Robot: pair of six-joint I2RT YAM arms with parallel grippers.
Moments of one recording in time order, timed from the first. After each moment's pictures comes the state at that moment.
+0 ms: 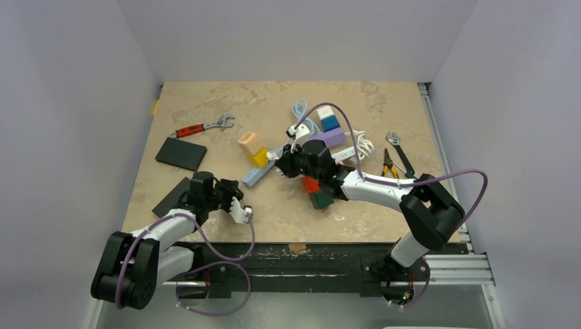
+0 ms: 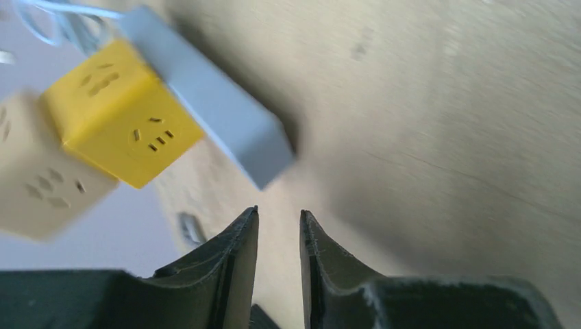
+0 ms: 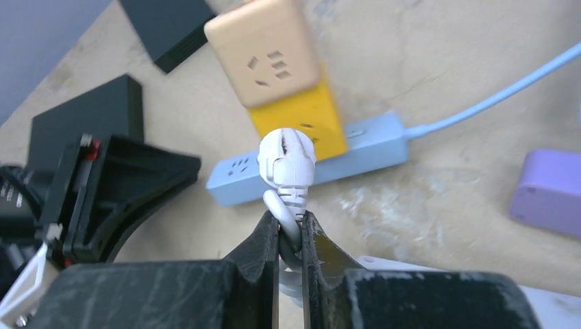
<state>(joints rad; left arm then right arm) -0.22 1.09 0.24 0.17 0.49 1.72 0.82 1.59 0.88 0.35 -0.03 0.36</state>
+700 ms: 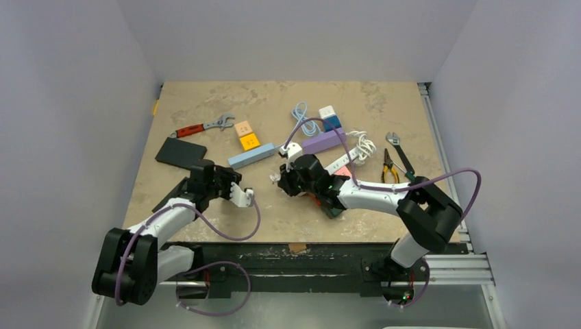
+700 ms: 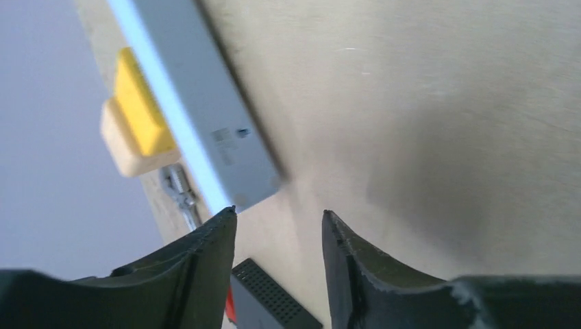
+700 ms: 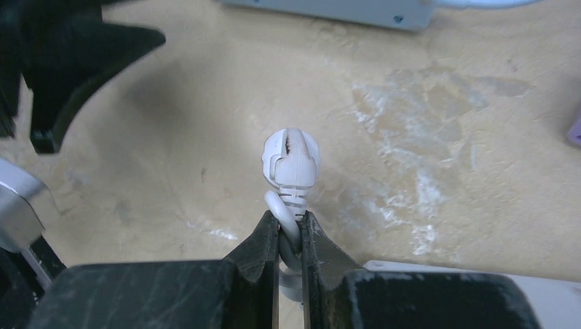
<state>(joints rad) -0.21 1.16 0.36 0.02 0.32 1.62 0.90 1.58 0.86 0.21 0.05 0.29</state>
